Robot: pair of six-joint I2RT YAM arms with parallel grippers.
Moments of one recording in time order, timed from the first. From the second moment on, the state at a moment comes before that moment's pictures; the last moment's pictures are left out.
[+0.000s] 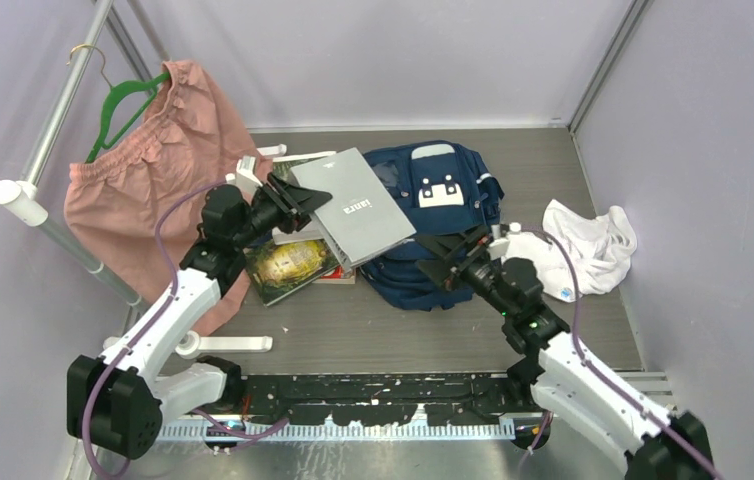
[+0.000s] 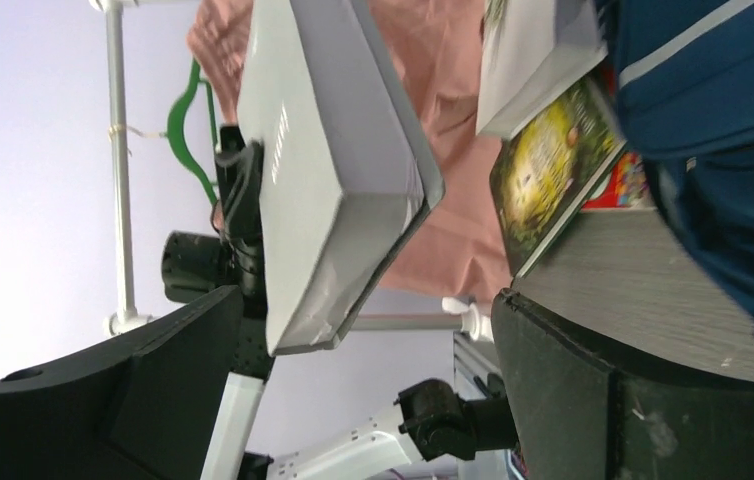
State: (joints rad) left arm -0.31 1.08 0.78 0.16 0.44 -1.23; right arm 0.47 0.63 0.32 0.25 -0.22 1.50
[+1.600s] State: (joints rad) left arm -0.23 1.11 0.92 0.16 0.68 -1.18; right arm 0.46 0.73 0.29 0.54 -0.13 1.42
